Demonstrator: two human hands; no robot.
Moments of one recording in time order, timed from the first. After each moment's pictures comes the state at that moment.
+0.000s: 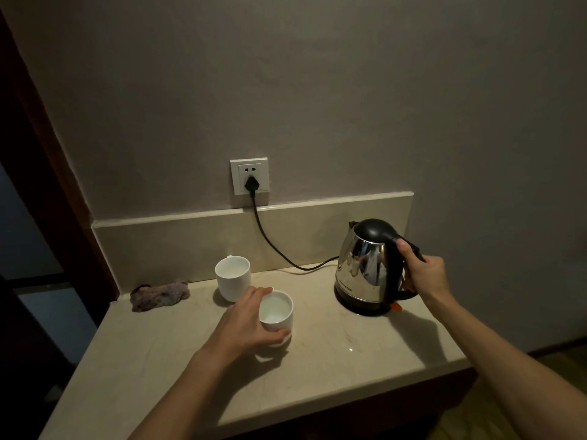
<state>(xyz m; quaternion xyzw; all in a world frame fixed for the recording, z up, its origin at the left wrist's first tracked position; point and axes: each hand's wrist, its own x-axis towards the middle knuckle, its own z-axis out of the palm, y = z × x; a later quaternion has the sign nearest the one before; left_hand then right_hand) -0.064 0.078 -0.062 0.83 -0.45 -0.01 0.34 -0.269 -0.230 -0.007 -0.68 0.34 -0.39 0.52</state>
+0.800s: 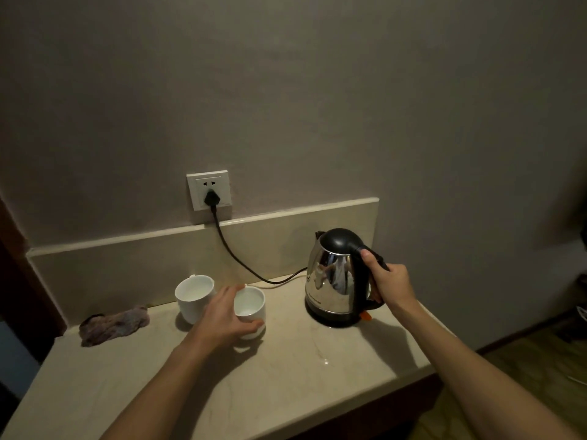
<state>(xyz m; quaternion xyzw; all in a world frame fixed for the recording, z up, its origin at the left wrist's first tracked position) -0.025 0.019 -0.063 0.83 -0.42 -0.02 0.36 -0.272 -0.229 0.000 -0.67 0.34 -0.37 0.55</state>
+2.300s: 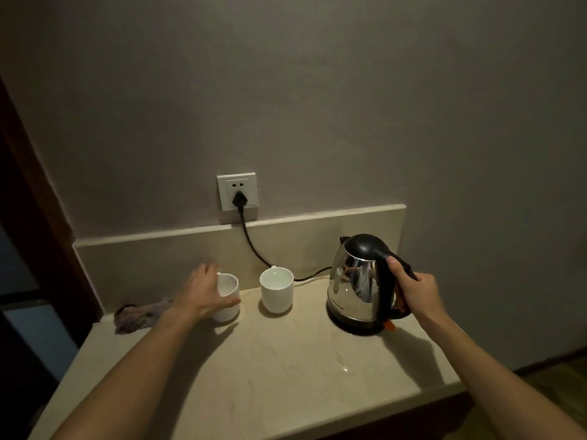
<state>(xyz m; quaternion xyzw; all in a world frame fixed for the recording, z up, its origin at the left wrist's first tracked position) 0.047 0.055 -0.021 0.92 -0.34 0.02 0.19 -0.271 -0.228 0.001 -0.68 0.35 -0.36 0.53</state>
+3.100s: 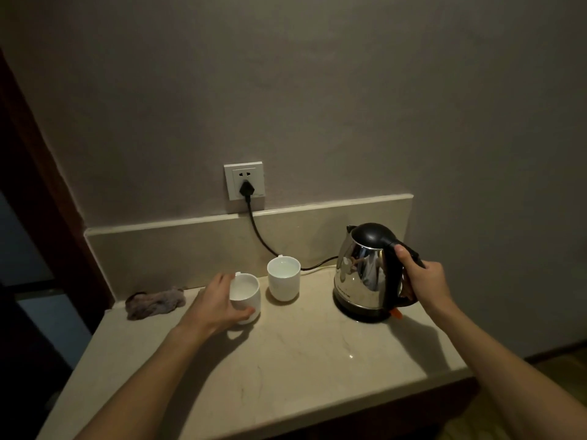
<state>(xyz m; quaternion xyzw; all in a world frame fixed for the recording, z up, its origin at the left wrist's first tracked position) 0.007 0.080 -0.046 0.88 -0.38 0.00 0.27 -0.271 -0.229 -0.003 -0.69 0.33 -0.37 0.53</state>
